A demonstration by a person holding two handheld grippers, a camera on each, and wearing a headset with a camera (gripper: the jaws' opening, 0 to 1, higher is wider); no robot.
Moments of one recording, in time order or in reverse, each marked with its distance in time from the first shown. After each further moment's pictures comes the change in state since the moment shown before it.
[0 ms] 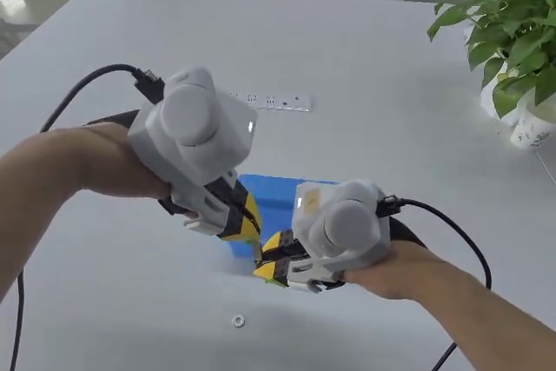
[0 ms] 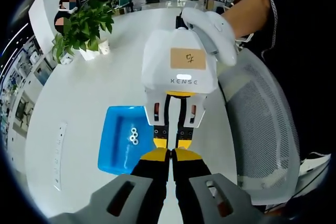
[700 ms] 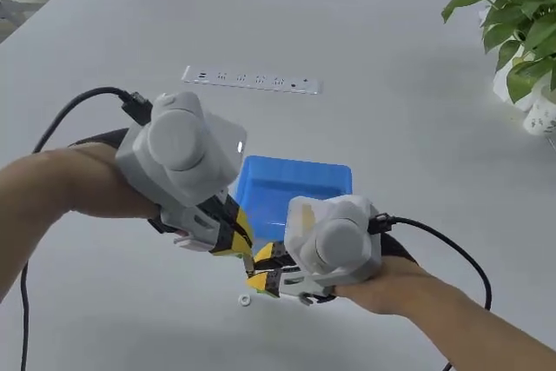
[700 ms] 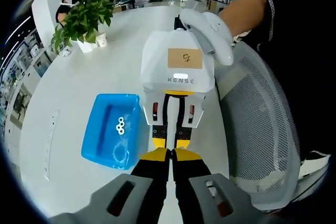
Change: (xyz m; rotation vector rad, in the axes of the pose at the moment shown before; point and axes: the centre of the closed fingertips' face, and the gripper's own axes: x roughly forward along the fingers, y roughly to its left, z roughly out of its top) left arm 0.011 -0.027 -0.024 -0.045 0.005 -0.013; right arm 0.023 0.028 -0.007 0.009 -0.018 0.040
